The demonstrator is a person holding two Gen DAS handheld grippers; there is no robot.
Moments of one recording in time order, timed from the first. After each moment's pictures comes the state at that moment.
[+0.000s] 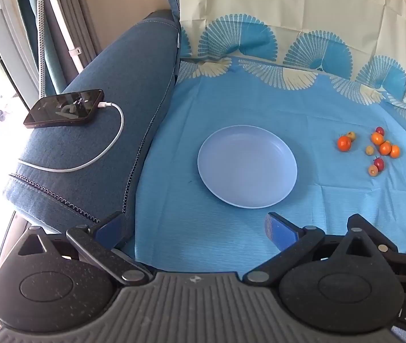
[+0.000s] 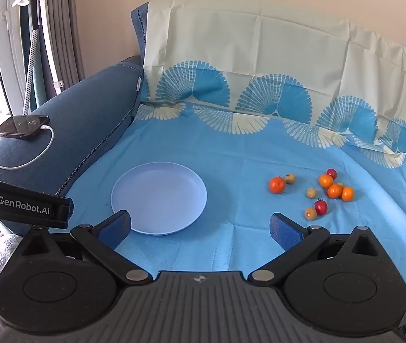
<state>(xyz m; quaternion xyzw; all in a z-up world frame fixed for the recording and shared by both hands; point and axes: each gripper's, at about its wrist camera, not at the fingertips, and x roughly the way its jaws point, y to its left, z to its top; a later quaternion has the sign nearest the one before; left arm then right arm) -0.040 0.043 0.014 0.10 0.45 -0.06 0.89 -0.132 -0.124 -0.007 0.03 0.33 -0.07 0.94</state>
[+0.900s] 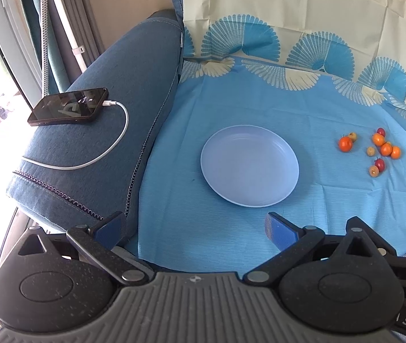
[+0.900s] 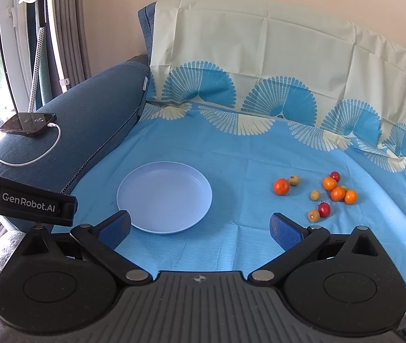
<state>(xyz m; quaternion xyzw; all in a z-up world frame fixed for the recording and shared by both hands) -0.041 0.049 0.018 0.09 0.45 -0.06 0.89 -0.134 -0.118 -0.004 0.03 0.32 -0.07 0.95</state>
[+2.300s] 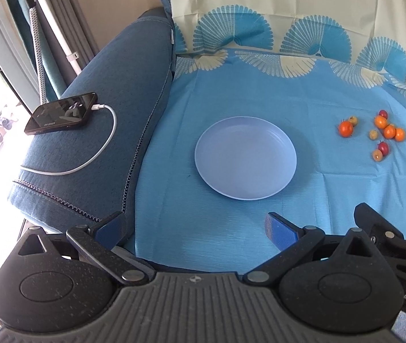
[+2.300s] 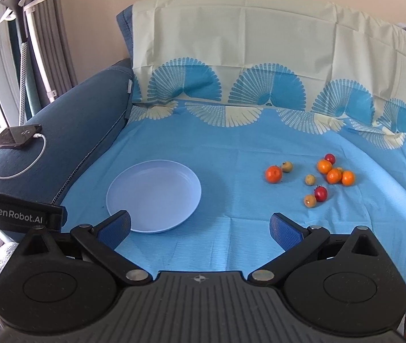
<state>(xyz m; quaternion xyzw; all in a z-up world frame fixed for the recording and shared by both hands) -0.043 0.019 0.011 0.14 0.45 -0.06 0.88 -0.139 -0.147 -0.022 0.08 0.32 -0.08 0.94</state>
